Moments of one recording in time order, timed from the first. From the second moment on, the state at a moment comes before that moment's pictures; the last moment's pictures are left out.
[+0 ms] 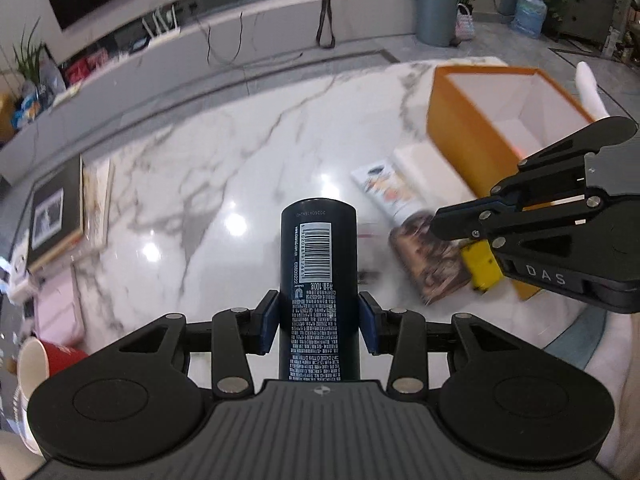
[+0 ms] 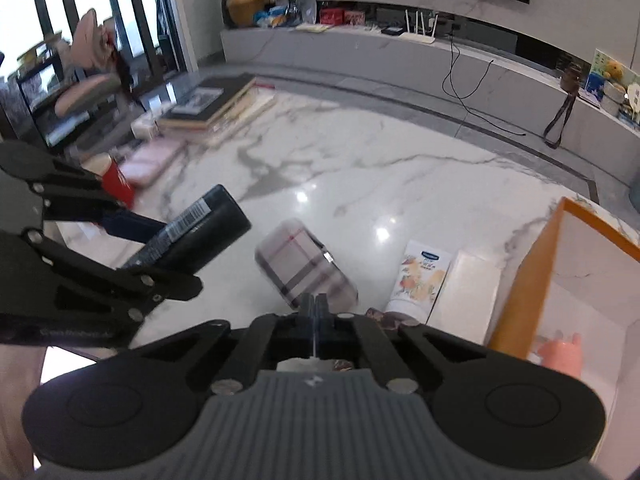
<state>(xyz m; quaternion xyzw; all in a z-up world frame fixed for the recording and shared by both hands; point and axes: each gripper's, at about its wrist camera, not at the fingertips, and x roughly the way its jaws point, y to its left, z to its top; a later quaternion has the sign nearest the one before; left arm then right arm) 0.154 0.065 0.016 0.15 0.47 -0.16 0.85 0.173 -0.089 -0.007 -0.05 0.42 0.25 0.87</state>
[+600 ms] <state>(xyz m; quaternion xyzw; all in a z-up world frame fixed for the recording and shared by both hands) 0.190 0.094 -0.016 0.12 0.49 -0.11 0.86 0.198 -0.062 -0.046 -0.15 0.44 0.29 0.83</state>
